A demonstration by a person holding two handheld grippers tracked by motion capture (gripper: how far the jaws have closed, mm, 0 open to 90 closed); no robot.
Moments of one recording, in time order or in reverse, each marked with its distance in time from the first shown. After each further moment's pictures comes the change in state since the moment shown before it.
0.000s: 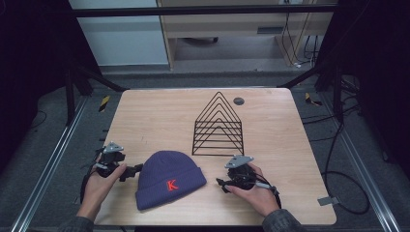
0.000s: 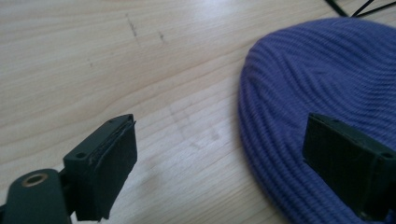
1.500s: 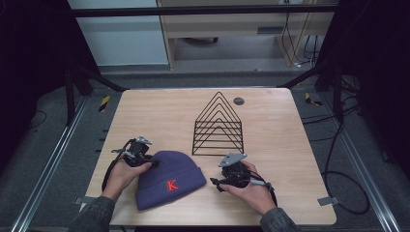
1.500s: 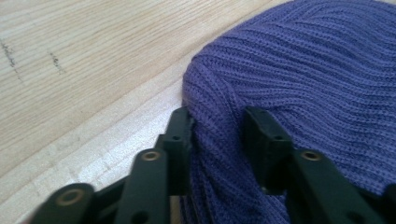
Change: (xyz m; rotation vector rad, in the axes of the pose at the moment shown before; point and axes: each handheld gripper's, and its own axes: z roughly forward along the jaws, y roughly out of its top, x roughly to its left) left arm 0.010 0.054 0.070 0.089 -0.158 0.249; right arm 0.008 0.017 0.001 -0.008 0.046 -0.033
